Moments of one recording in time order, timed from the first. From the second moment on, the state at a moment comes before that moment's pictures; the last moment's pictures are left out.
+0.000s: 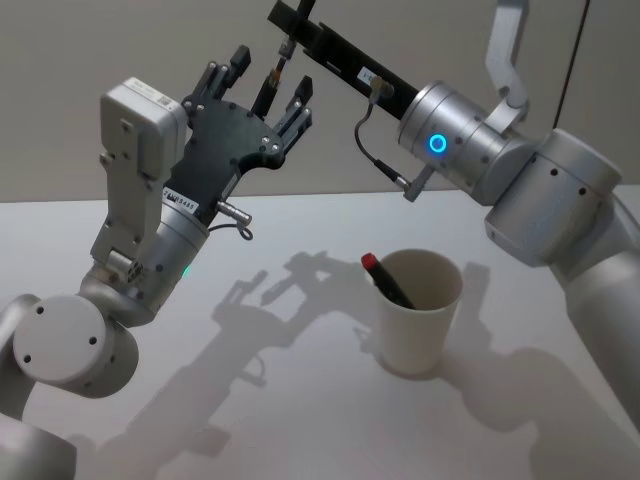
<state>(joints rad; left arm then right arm) -0.25 0.30 0.27 -1.67 -0.17 -0.20 -0.19 0.62 0.05 -0.43 -1.38 1.06 0.33 0.28</state>
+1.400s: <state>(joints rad) -0.25 0.30 0.27 -1.67 -0.17 -0.20 -0.19 0.60 0.17 -0.35 -1.55 0.81 0.20 0.15</state>
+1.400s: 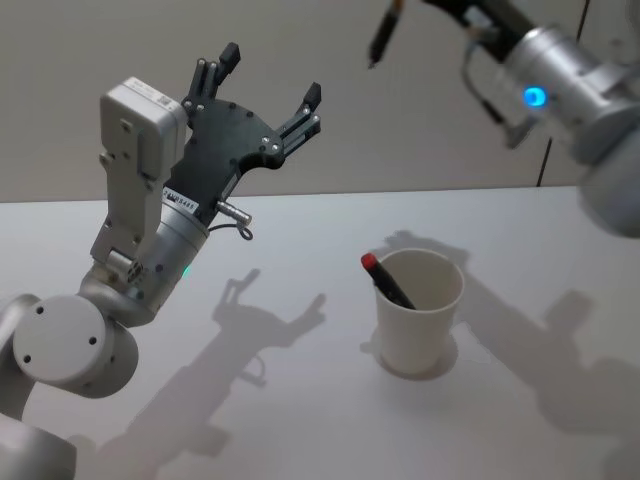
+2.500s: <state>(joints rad) -0.25 0.30 0.27 -1.67 -0.17 -0.20 -0.19 0.47 0.42 -0.28 -1.76 0.73 0.19 0.48</state>
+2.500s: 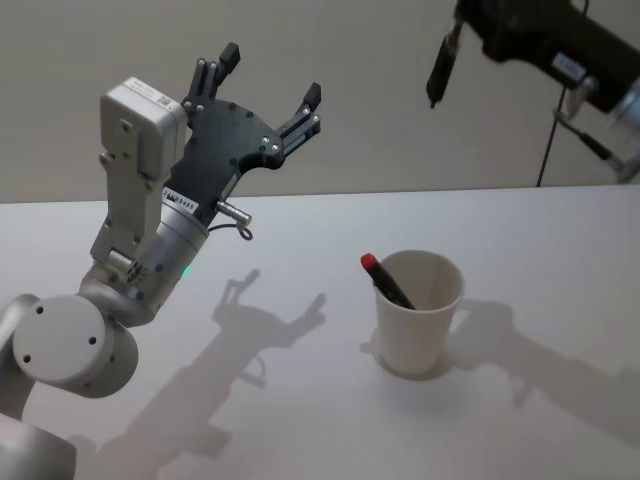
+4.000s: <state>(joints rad) -0.25 0.30 0.27 -1.67 -0.17 -0.20 -0.19 0.39 0.52 -0.36 -1.77 0.50 0.30 0.65</state>
